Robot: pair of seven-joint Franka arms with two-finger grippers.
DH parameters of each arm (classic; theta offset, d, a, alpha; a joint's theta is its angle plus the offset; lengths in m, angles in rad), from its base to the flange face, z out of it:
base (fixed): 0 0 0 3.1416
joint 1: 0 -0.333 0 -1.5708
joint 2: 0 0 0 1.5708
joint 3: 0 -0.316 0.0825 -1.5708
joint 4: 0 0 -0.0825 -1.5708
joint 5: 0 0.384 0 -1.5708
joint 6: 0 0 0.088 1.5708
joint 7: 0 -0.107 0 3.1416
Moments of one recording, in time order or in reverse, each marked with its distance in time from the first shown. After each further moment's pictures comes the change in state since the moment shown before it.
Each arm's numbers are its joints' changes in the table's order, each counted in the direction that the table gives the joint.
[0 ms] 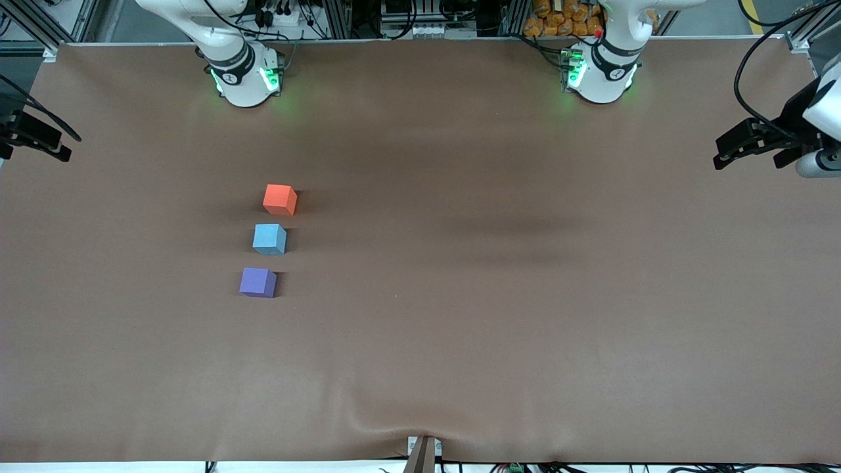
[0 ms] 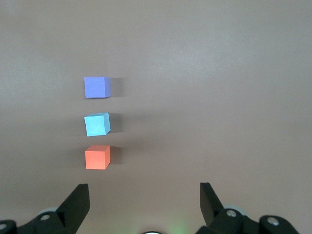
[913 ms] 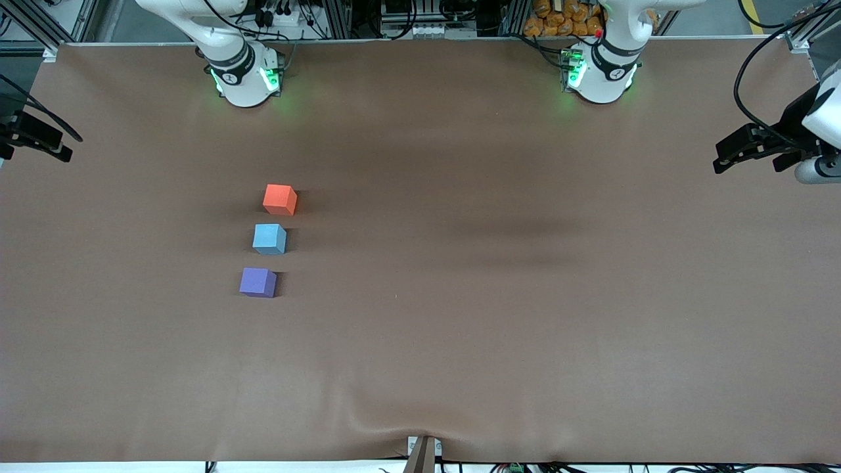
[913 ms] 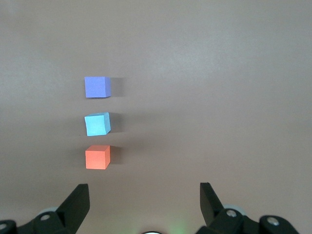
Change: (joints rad) left arm -0.004 -0.011 -0.001 0.003 0.000 -0.001 0.000; right arm 0.000 -0.001 -0.002 0.000 0.000 0.000 0.000
